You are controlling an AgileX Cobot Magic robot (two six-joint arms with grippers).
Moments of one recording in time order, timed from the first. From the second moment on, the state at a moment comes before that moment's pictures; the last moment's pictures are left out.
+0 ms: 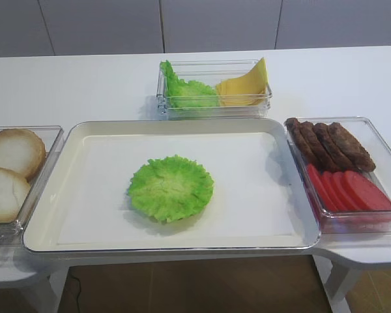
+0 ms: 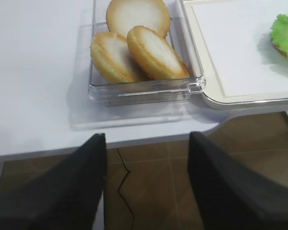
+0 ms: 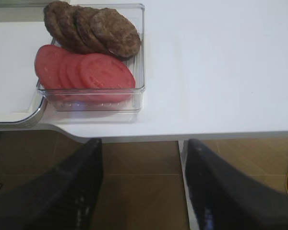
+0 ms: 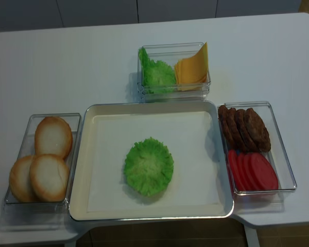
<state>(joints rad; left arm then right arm) -0.03 -0.02 -0.49 0.02 1.18 -0.04 0.08 -0.02 -0.48 0.03 1.15 0.04</state>
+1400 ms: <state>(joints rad) -0.03 -0.02 -0.49 0.02 1.18 -0.04 0.08 -0.02 -0.48 0.03 1.15 0.04</state>
